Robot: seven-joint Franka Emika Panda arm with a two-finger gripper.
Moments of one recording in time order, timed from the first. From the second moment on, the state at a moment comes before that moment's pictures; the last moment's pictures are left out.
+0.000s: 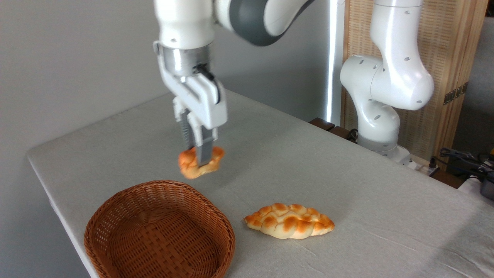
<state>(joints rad) -0.03 -0.06 -0.04 -1.90 -0.14 1.91 0.83</state>
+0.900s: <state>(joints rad) -0.04 0.21 -0.08 -1.75 -0.15 2.18 0.76</state>
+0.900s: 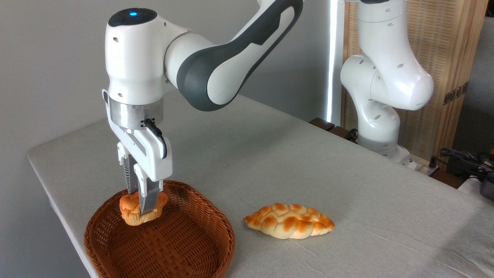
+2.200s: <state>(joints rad) 0.02 -0.03 -0.06 -1.61 -0.01 1.60 0.72</state>
